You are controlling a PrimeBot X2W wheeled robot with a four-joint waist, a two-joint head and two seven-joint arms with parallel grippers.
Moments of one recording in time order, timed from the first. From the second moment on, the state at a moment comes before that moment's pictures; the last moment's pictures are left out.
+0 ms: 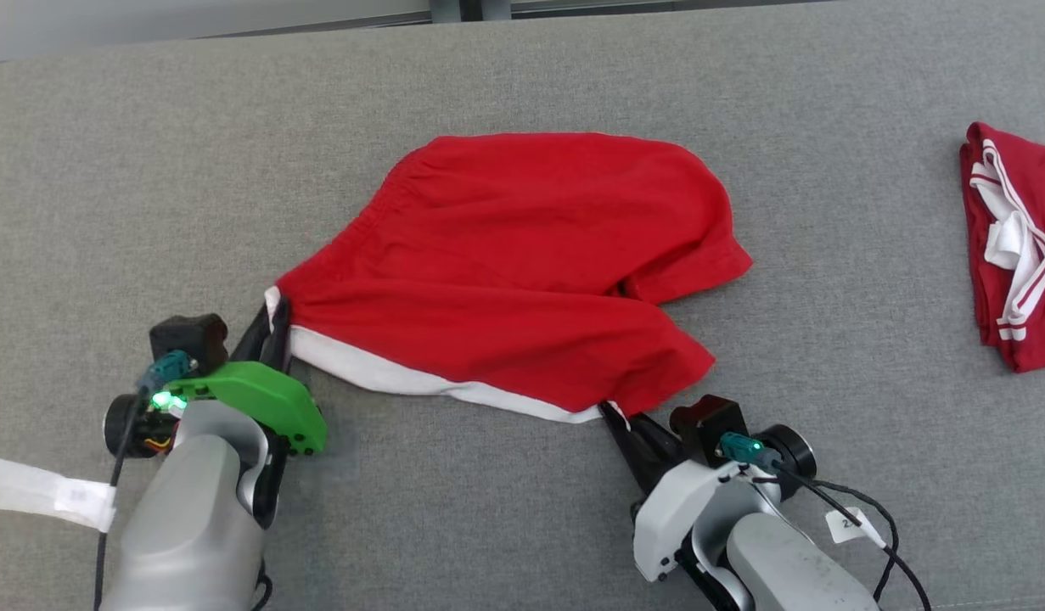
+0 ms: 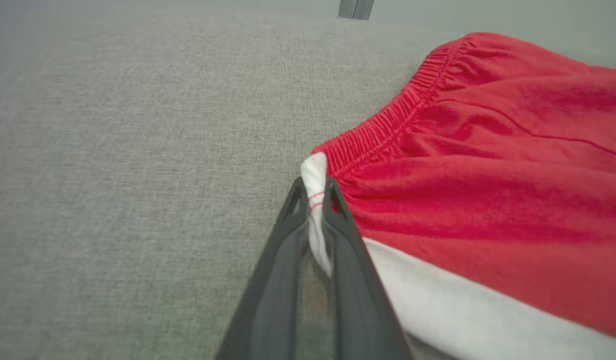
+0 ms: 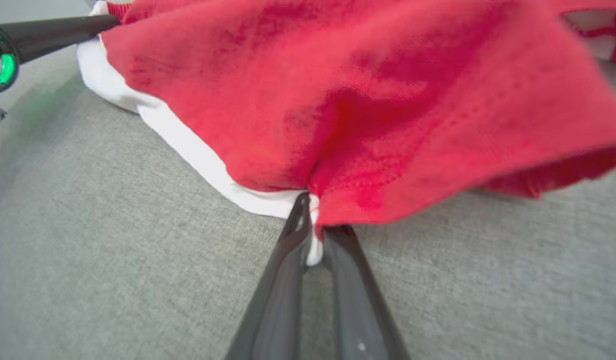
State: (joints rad) left arm -0.60 0.13 -0.22 0.97 -0.37 -0.13 -0.26; right arm -0.34 -0.04 0.52 0.60 0.25 0.13 -0.16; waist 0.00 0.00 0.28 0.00
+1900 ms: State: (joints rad) left arm -0.96 0.05 -0.04 0.21 -0.72 -0.13 -0.26; right arm -1.14 -0.09 0.09 0.43 0.41 0.13 -0.14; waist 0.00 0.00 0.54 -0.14
